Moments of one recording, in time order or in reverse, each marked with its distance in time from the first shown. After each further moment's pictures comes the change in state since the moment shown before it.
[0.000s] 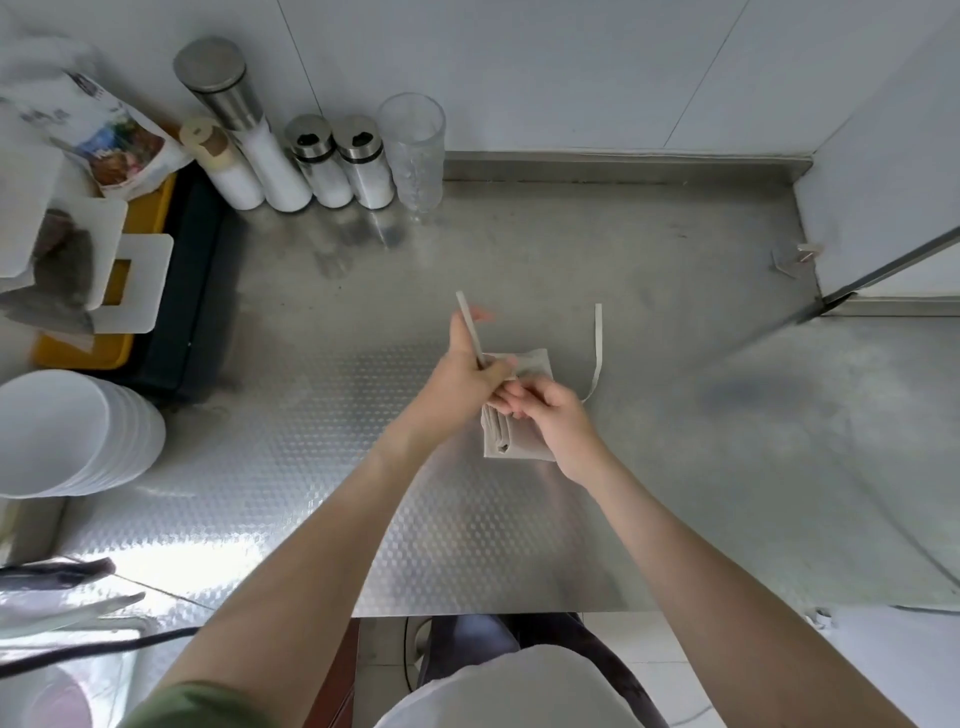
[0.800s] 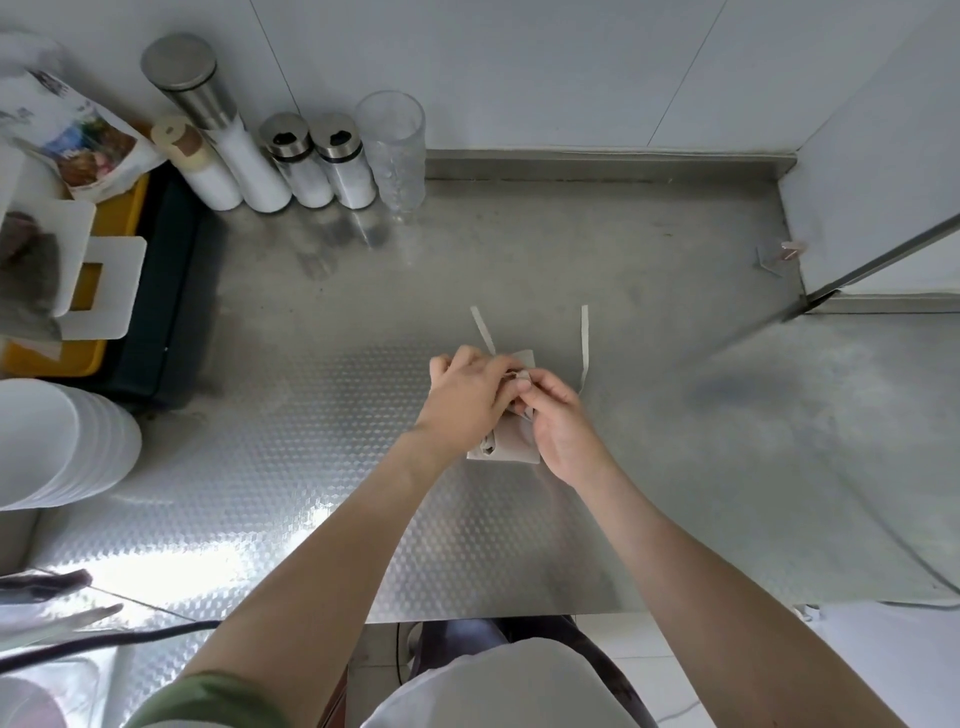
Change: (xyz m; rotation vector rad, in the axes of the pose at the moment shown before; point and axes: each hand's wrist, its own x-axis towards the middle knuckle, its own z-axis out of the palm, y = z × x) left_hand 0.022 -0.046 0.016 1.114 0.134 0.390; right_hand 0.002 0.000 -0.010 0.493 -0.004 -0.053
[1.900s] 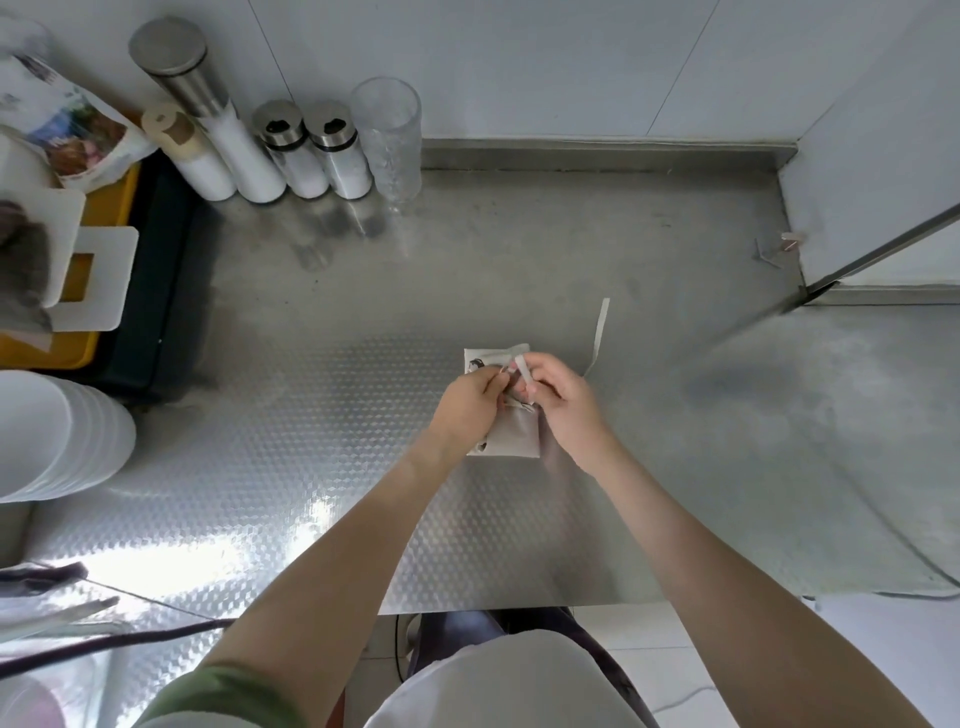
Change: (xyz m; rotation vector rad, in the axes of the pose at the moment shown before) left_hand -0.006 0.016 0.007 -0.656 -0.189 -0.473; right_hand 0.000 -0.010 -0.018 -0.705 -0.013 -0.157
